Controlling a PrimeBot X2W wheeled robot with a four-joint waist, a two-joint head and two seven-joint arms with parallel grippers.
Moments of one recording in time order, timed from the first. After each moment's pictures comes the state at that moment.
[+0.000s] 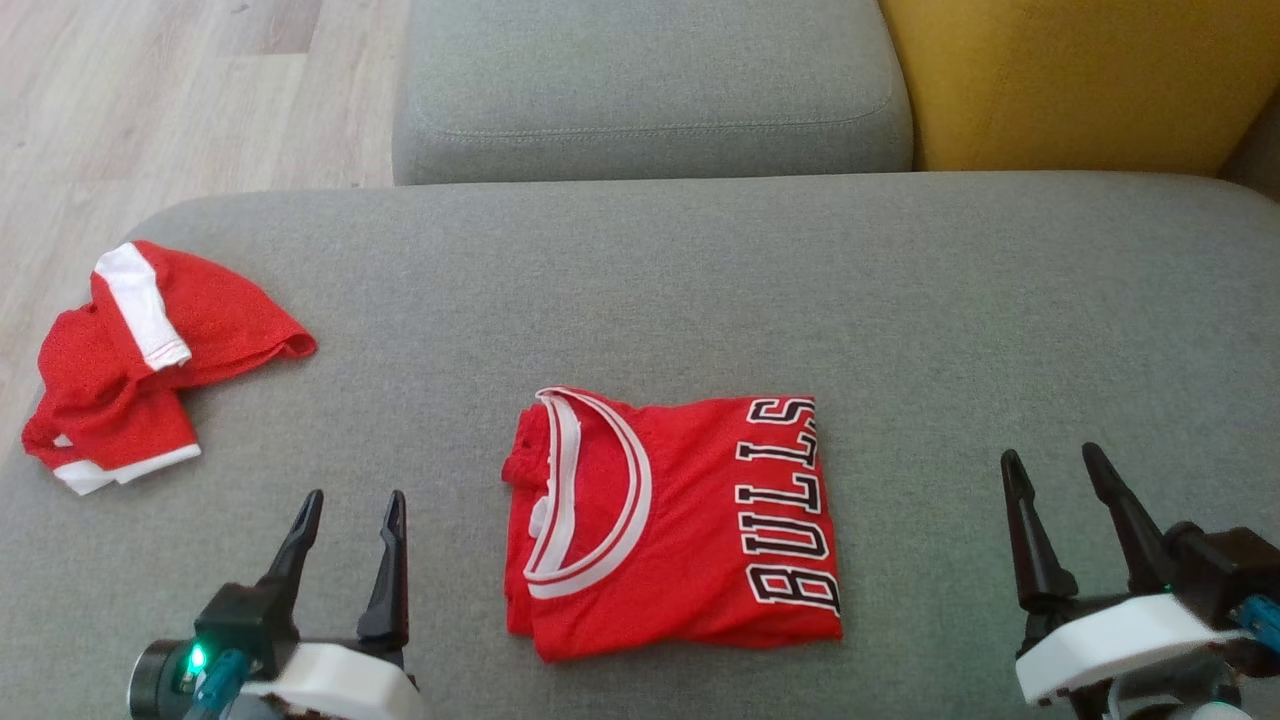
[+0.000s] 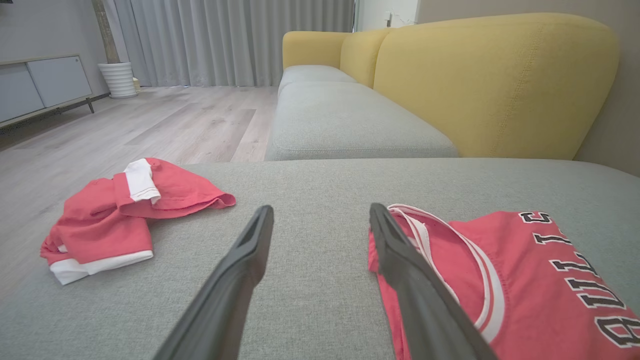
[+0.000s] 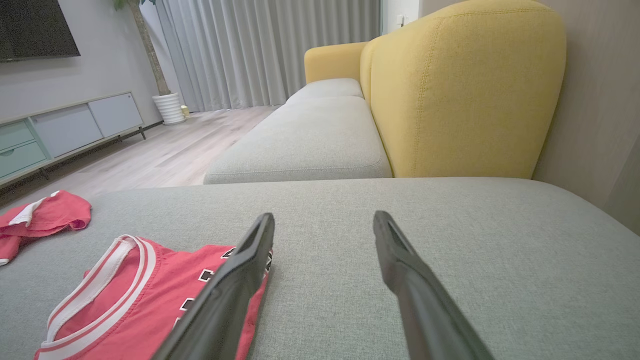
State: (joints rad) left arm 0.12 0.22 -0.29 0.05 -0.26 0.15 -0.22; right arm 0.17 -0.07 -0.01 -0.09 0.17 0.13 0.05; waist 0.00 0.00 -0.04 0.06
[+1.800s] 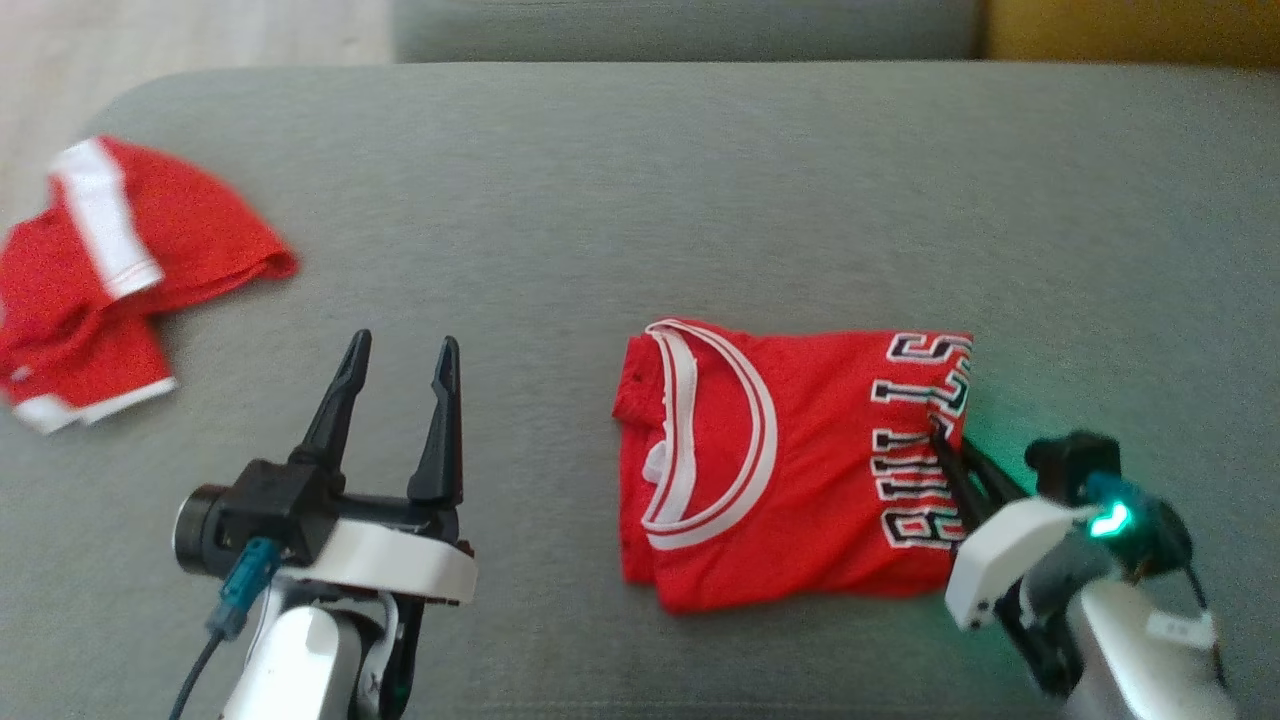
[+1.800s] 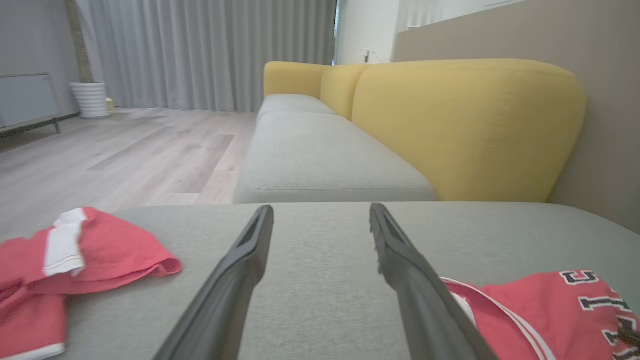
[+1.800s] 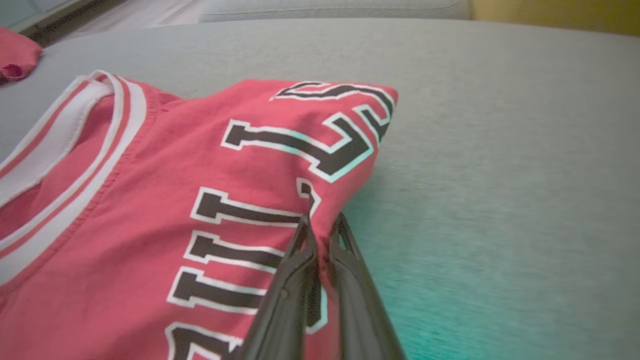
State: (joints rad) left arm -0.09 0.12 -0.30 0.03 -0.21 0.09 -0.25; right arm -0.19 -0.16 0.20 0.51 0.20 0.13 0.02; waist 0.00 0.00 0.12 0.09
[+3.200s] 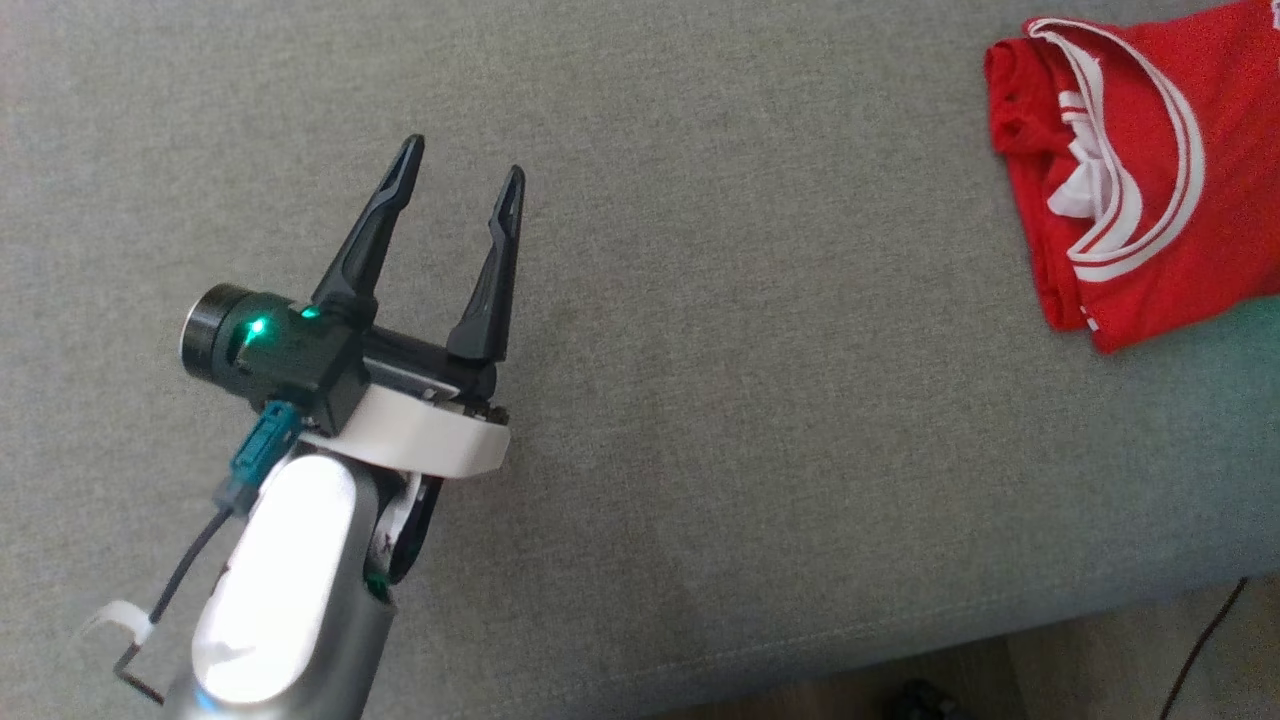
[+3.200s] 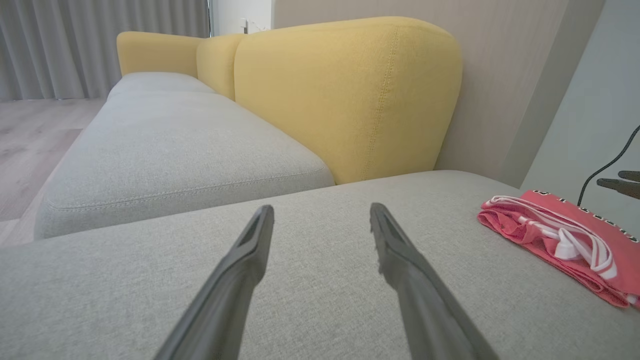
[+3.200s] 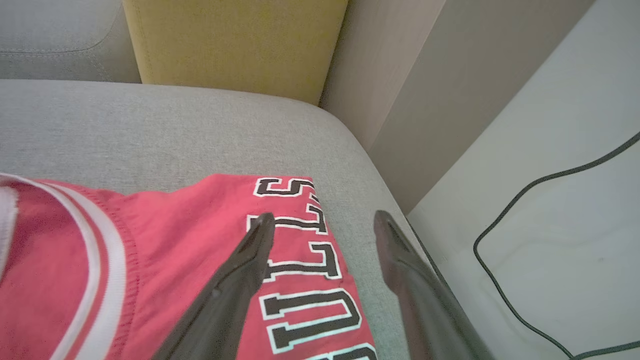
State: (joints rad) left arm -0.36 0.11 -0.34 0.04 -0.14 -0.02 -0.26; right arm -0.75 -0.48 -0.08 0.85 0.14 0.13 -0.04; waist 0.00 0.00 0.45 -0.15
